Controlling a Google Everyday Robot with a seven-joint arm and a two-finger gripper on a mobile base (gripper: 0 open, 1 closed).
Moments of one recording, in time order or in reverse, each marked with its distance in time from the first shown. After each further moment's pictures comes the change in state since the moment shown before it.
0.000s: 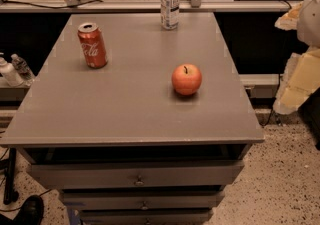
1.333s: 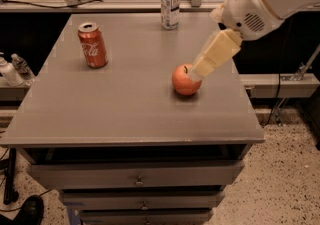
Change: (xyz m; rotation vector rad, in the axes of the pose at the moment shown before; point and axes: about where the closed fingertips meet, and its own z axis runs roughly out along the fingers) arm -0.126 -0.039 0.051 -0.062 -0.414 0.119
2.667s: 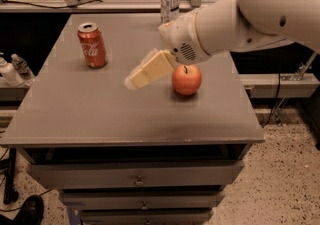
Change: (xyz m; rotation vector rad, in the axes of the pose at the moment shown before) arm -0.082 0.043 0.089 -0.053 -0.331 0.047
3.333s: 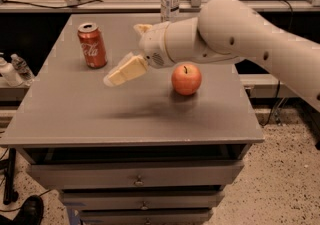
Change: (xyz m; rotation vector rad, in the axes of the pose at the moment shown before) arm -0.016 -0.022 0.084 -0.004 -0.169 -0.100
